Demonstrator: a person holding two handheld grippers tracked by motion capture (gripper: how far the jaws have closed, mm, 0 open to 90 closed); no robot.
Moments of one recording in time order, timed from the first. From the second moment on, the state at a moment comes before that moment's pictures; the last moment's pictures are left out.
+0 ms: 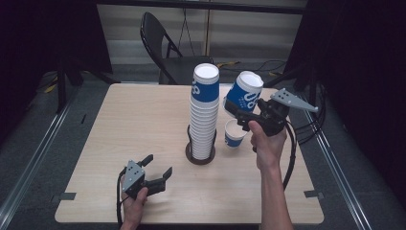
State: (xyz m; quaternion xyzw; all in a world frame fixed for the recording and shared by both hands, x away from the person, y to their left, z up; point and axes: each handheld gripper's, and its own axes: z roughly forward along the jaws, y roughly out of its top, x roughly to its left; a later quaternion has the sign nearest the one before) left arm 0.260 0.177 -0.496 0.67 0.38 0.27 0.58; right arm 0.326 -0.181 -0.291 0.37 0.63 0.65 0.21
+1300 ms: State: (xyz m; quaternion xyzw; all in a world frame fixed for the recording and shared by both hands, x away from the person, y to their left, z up) left arm 0.262 0.173 -0.495 0.68 0.37 0.24 0.59; right arm 0.300 -0.175 -0.384 0.41 0.64 0.63 0.14
